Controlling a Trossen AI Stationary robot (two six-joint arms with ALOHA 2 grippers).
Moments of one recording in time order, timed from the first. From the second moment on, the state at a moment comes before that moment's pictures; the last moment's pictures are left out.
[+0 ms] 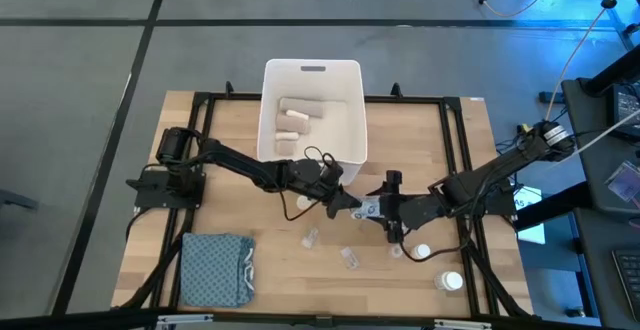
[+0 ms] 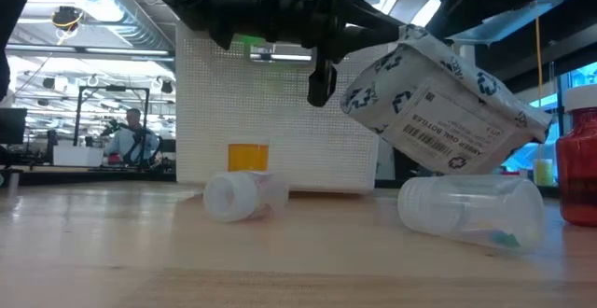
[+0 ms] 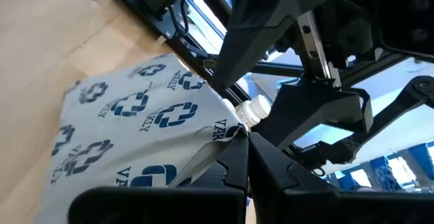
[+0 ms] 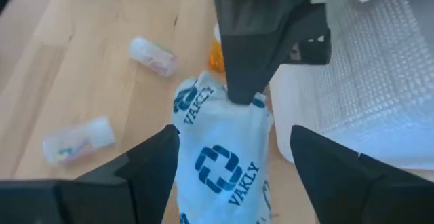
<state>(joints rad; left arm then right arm) -0.05 1.88 1.07 0.62 0.16 -0.89 0.48 1.25 0.85 -0.38 0.49 0.19</state>
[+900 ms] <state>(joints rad) -0.05 1.88 1.07 0.63 0.15 -0.85 0.51 1.34 0.85 -0.45 0.55 0.21</state>
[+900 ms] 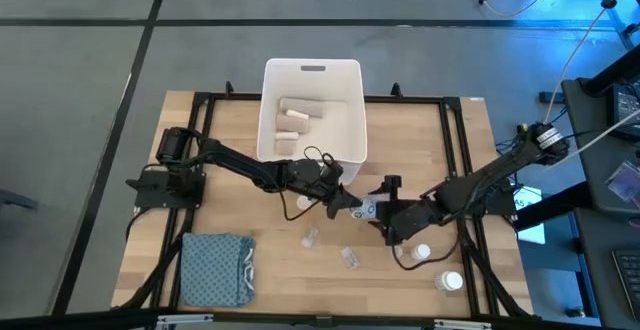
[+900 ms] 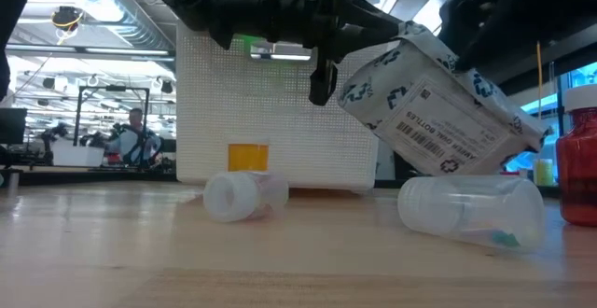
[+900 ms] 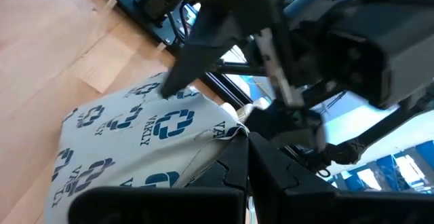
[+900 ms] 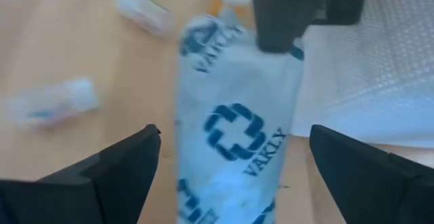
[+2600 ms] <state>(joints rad) -0.10 1.88 1.07 1.21 0.53 -0.80 0.51 1.29 0.89 -0.59 0.52 0.30</state>
